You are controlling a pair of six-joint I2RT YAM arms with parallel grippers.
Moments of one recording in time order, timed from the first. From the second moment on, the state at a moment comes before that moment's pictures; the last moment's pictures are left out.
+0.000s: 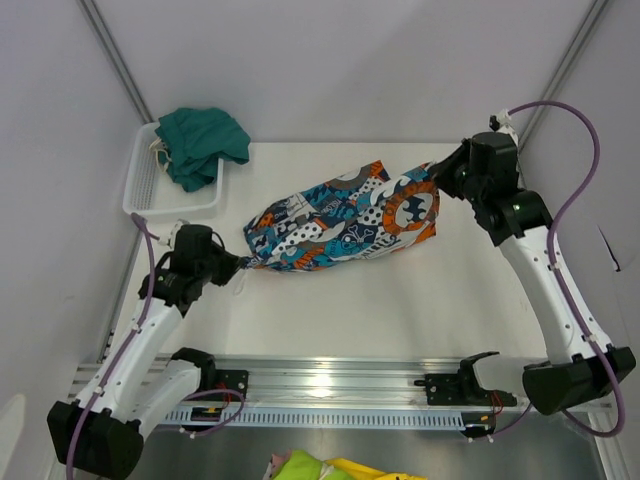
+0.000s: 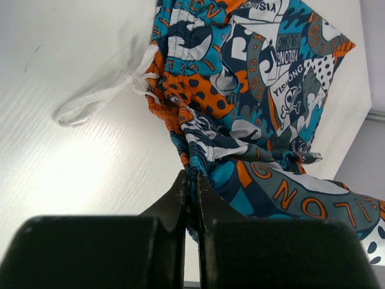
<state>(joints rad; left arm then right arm) -0.24 0.83 0.71 -0.65 -0.07 -1.11 0.29 1.23 1.46 -0.64 0.14 0.77</state>
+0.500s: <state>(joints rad) -0.08 1.08 0.82 -0.57 -0.02 -1.13 0.24 1.58 1.61 -0.51 0.02 0.75</state>
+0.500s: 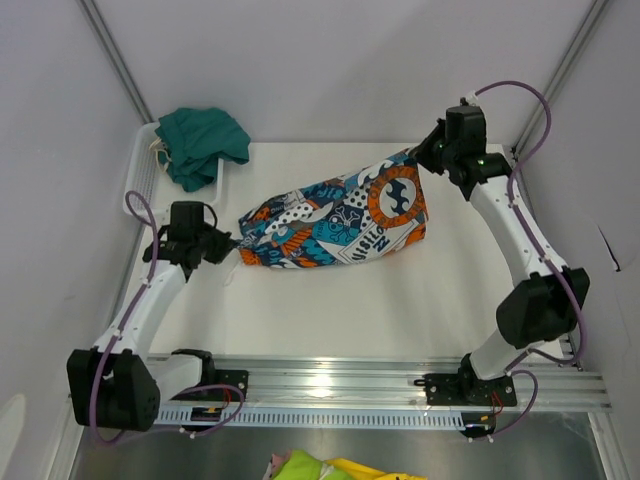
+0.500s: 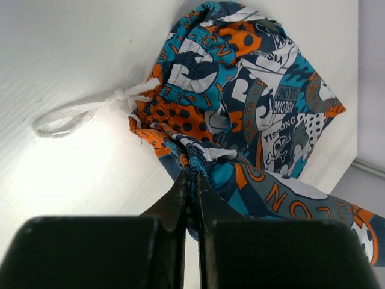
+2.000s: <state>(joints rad) 0.02 1.50 1.11 -0.41 -0.08 -0.98 0.13 2.05 1.79 -0.25 -0.31 0.62</state>
